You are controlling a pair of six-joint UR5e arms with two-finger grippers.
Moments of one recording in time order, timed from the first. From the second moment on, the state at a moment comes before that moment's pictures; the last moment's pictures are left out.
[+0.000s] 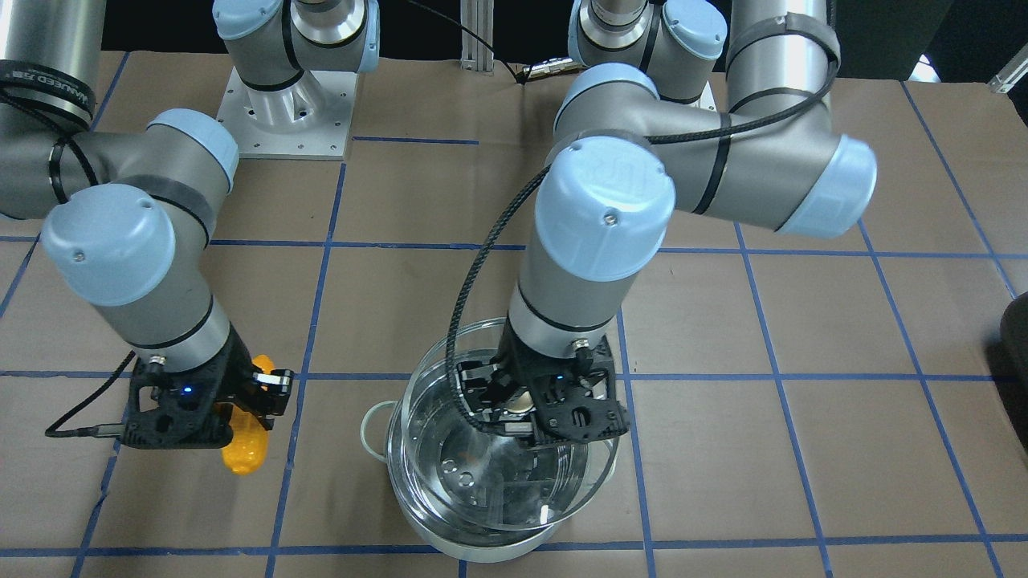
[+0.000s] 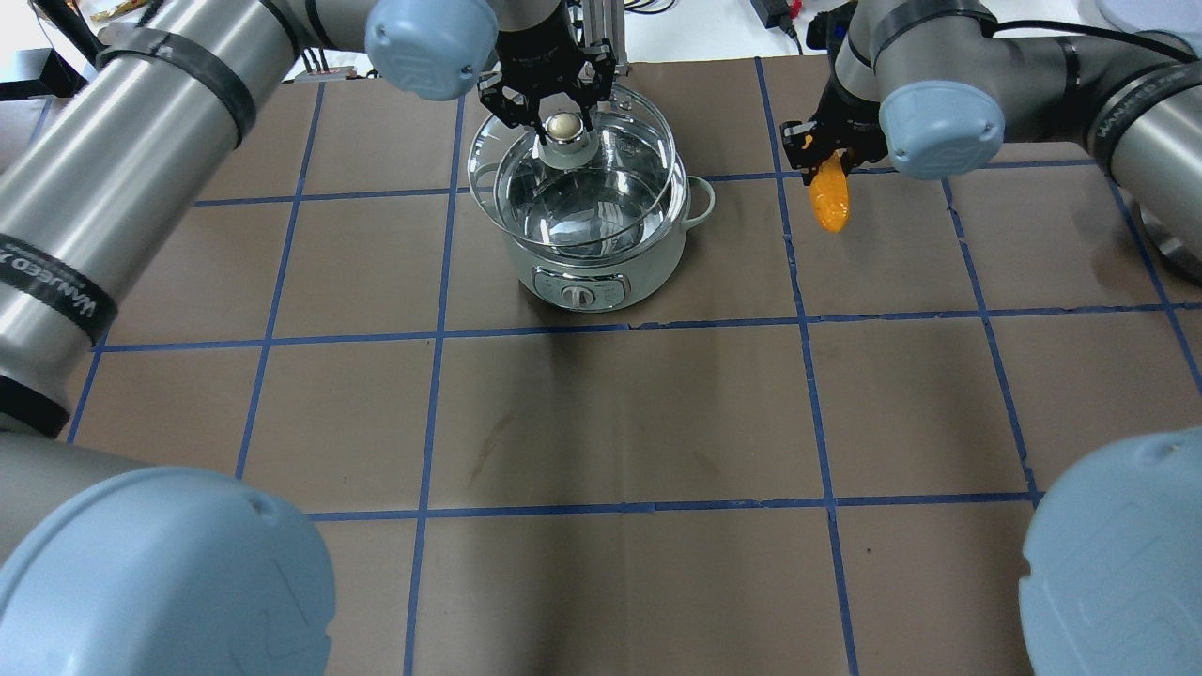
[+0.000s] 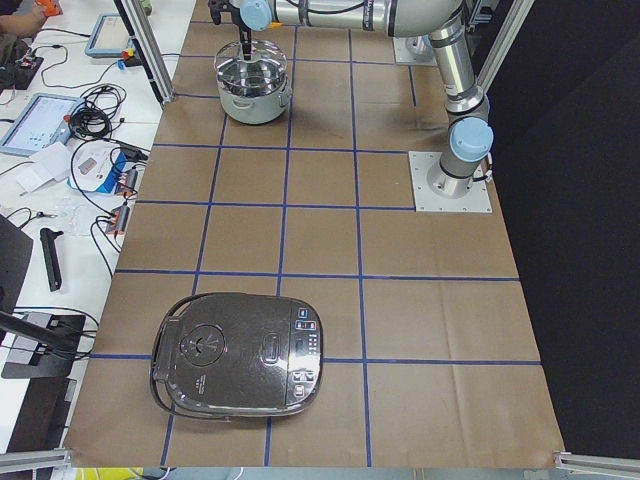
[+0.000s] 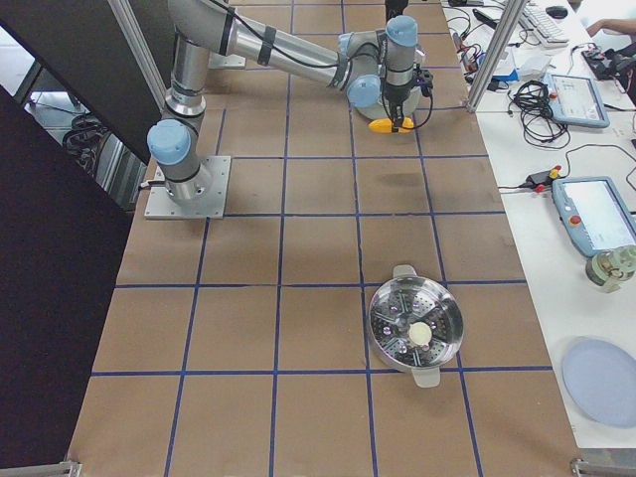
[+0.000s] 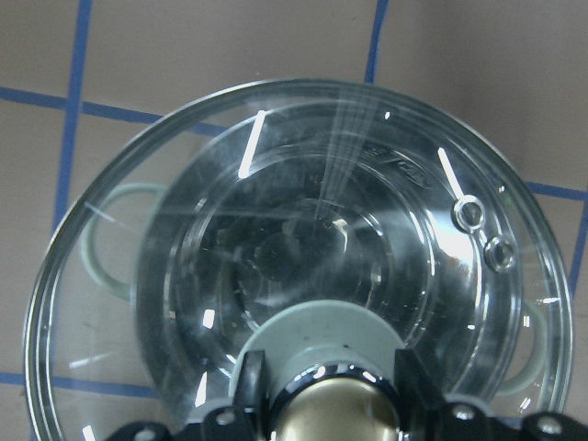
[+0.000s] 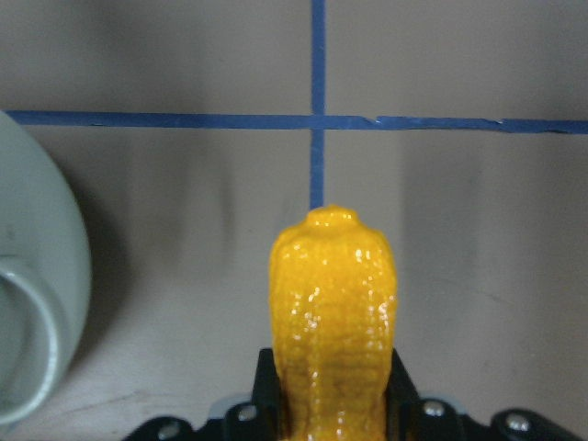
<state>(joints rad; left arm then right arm) -1.77 -2.09 -1.12 -1.39 1.48 -0.38 1.60 -1.16 1.49 -2.05 -1.58 0.00</state>
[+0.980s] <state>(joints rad) -1.39 -2.04 -1.49 -1.13 1.48 0.12 1.94 -0.84 1.14 -2.01 -1.62 0.35</state>
